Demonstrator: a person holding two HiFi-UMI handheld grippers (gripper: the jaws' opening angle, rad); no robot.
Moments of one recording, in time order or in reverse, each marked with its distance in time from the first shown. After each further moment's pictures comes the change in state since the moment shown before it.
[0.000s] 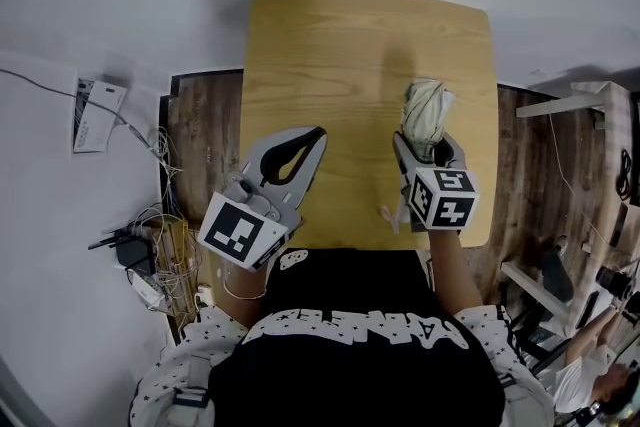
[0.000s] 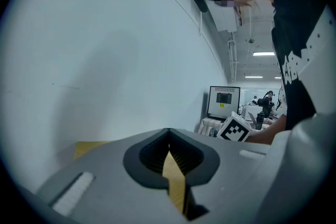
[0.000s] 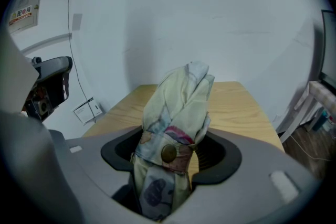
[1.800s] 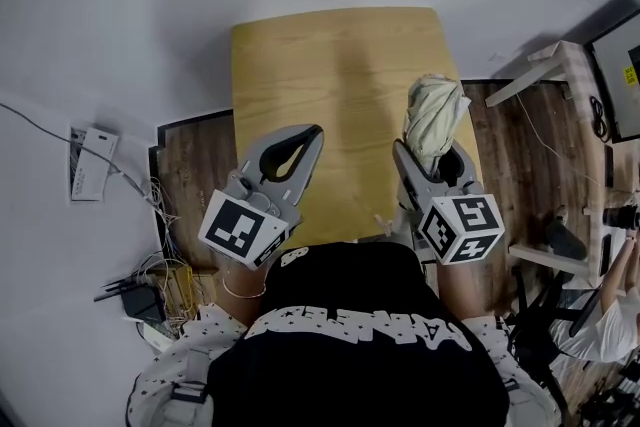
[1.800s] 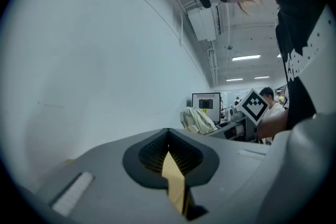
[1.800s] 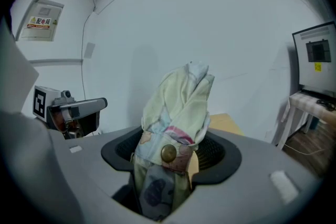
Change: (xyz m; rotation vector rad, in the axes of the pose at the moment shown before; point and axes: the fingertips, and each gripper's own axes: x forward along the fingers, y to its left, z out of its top) left arm -0.033 -0.040 0.031 0.091 -0.112 -0.169; right arm -0.142 0.050 0.045 0.035 -0.365 -0.042
